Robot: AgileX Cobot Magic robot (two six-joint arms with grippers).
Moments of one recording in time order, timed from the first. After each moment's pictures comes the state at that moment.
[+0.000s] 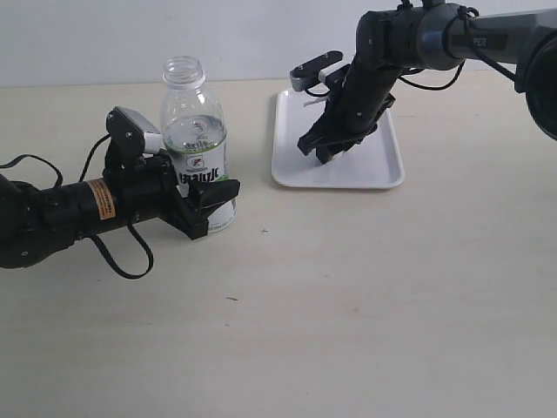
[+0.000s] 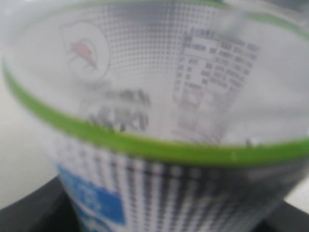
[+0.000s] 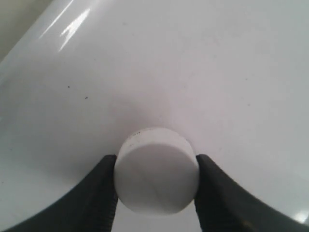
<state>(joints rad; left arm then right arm) -0.29 2.15 -0.78 0.75 -1.08 -0.28 0.21 2.42 -1.89 0.08 0.81 -0.33</state>
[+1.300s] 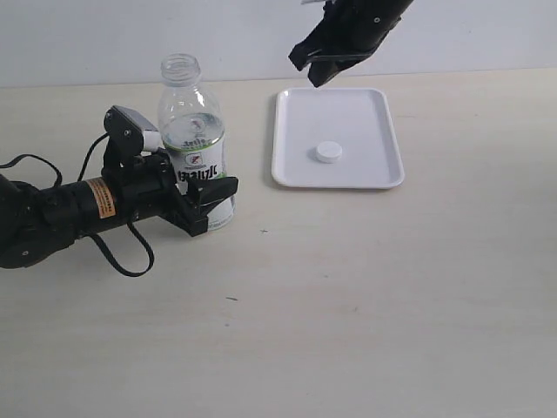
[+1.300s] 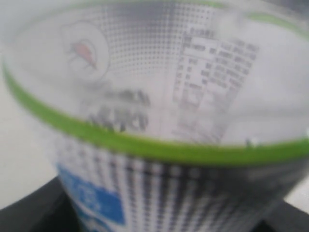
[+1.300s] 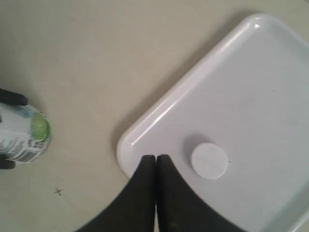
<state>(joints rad) -0.29 2.15 -0.78 0.73 -1.08 -0.28 0.20 2.12 -1.87 0.34 0.98 -0.52</state>
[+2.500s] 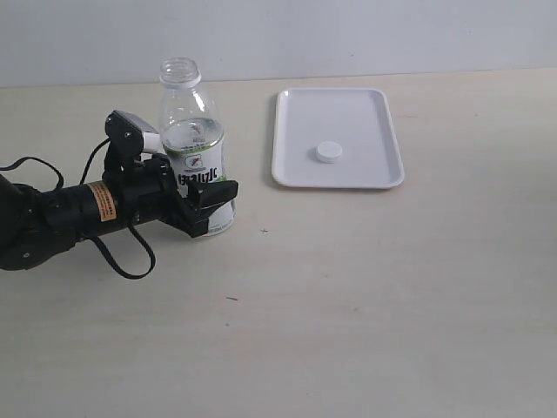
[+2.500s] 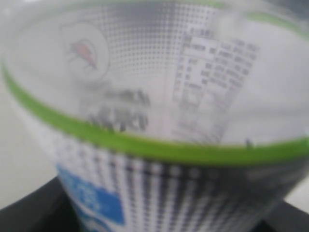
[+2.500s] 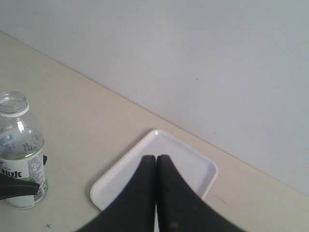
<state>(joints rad) -0.29 2.16 -0.78 0.73 -1.07 -0.33 0.19 1.07 -0.98 0.40 0.41 -0.62</state>
